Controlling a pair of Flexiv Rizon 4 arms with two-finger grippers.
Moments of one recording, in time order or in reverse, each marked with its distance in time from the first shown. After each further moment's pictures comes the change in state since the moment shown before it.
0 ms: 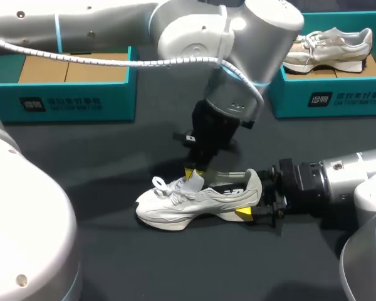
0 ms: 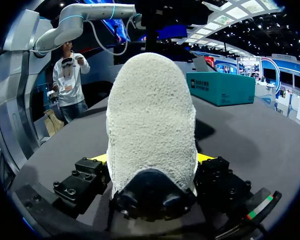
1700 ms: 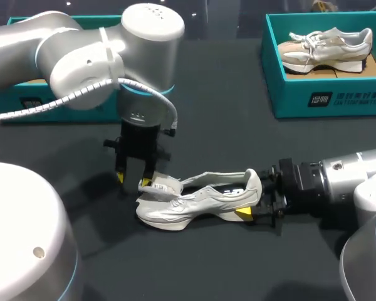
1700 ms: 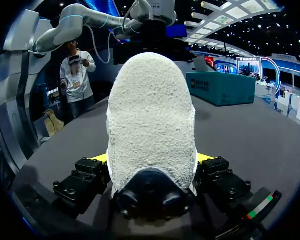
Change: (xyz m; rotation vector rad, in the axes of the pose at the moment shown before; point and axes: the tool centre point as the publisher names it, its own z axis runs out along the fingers) left arm -0.103 -0.024 0.065 0.069 0.162 0.219; right arm 0.000 0.000 0.000 0.001 0.000 0.000
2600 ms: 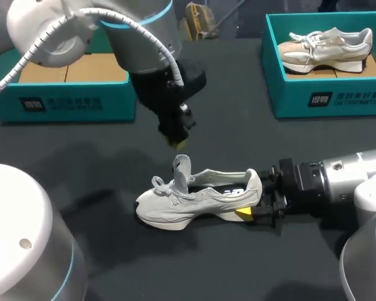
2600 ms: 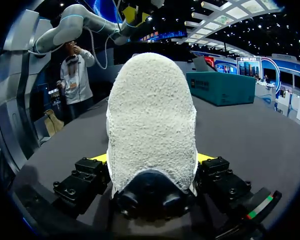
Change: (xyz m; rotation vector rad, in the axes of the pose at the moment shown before) left arm 0.077 0.036 -0.161 0.242 0.278 0.737; right arm 0.000 0.000 0.000 0.000 0.000 0.000
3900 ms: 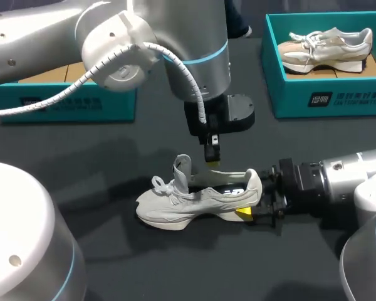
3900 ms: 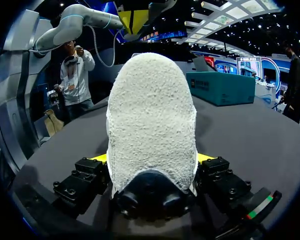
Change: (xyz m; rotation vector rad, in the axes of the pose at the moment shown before) left arm 0.023 -0.051 0.075 -0.023 0.016 0.678; right arm 0.000 0.000 0.000 0.000 0.000 0.000
